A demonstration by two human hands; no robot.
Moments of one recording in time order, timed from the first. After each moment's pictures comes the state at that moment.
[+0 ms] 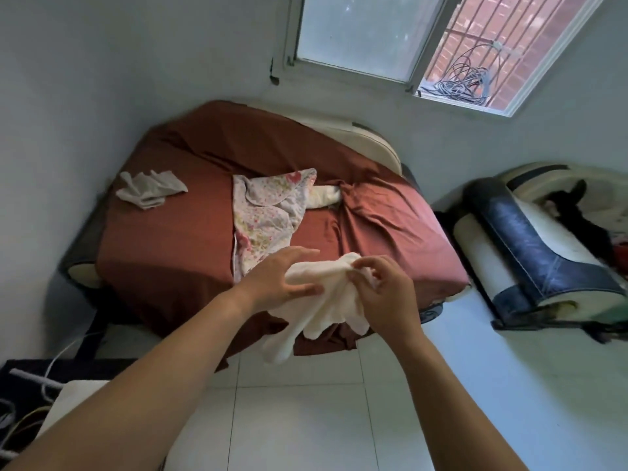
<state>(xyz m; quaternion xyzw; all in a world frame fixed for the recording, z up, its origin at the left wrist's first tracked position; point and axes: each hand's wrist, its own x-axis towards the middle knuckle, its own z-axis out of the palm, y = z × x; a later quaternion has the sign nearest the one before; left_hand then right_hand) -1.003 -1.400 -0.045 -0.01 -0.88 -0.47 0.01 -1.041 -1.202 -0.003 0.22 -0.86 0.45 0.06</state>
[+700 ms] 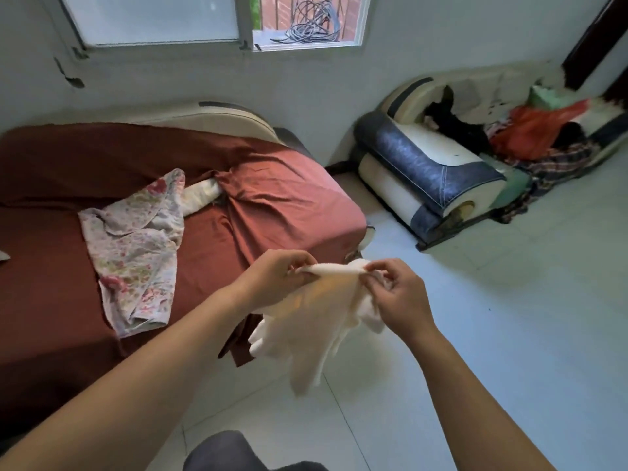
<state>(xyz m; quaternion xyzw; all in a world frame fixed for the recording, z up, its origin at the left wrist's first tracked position) -1.166 -1.119 -0.043 -0.19 -0.89 -0.42 -0.06 -1.125 -0.896 -0.036 0.01 -0.88 0.46 0.11</state>
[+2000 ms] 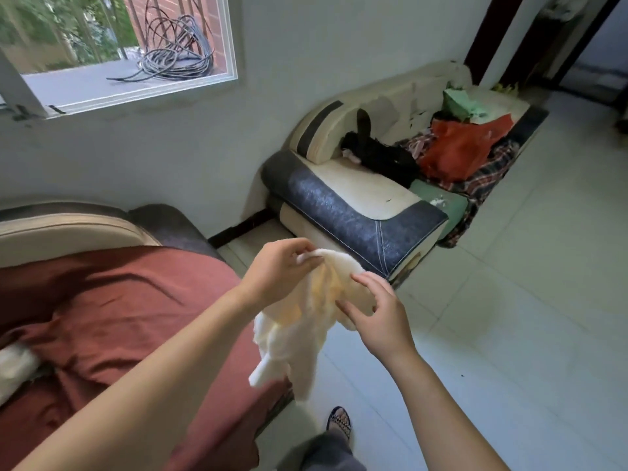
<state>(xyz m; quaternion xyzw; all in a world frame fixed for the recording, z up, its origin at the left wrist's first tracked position) -1.729 -0.809 -0.029 -0.24 -0.87 -0.42 -0.03 -1.624 -0.646 -0.070 -0.13 -0.86 0.48 0.13</state>
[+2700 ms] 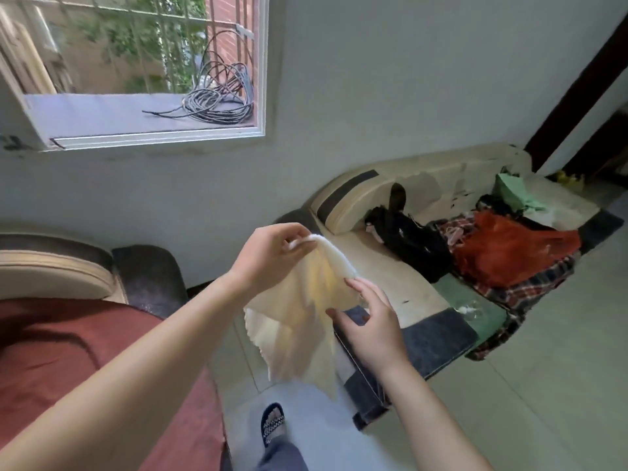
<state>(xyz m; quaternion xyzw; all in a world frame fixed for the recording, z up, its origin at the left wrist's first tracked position) -1.991 -0.699 0.035 -0.14 -0.87 -0.46 0.09 -1.918 -0.512 -0.020 0.00 -0.88 0.47 0.10</state>
